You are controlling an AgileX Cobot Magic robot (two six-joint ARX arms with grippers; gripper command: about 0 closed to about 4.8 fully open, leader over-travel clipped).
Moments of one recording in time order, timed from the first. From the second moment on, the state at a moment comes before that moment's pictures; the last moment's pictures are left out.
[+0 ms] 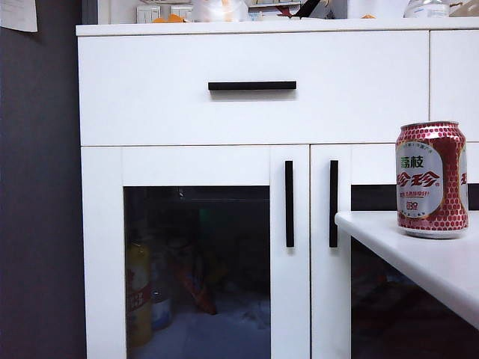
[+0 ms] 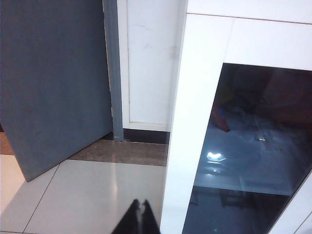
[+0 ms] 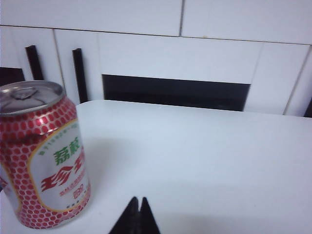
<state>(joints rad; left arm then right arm) 0.03 0.00 0.01 -0.13 0.00 0.01 0.03 0.00 0.01 -0.06 -0.03 -0.02</state>
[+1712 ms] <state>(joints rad) -0.65 1.17 0.71 0.65 0.28 -0.25 0.03 0.55 1.07 -0.26 -0.29 0.12</state>
